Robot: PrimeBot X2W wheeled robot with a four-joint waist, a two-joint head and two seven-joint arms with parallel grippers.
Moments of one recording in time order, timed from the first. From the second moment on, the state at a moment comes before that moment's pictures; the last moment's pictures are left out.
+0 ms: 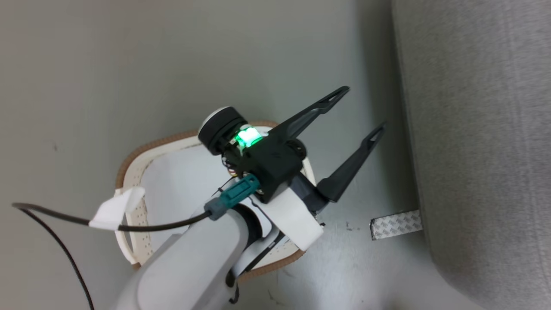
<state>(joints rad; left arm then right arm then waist) -0.73 0.17 -0.69 -0.09 -0.28 -0.08 0.03 -1.04 -0.33 -0.46 0.83 0.11 0.13 -0.26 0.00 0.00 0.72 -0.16</state>
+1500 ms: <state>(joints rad) 0.07 0.16 -0.18 0.15 -0.30 0.09 -0.26 0.00 -0.05 0.02 0.24 0.11 0.13 -0.26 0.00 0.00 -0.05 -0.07</state>
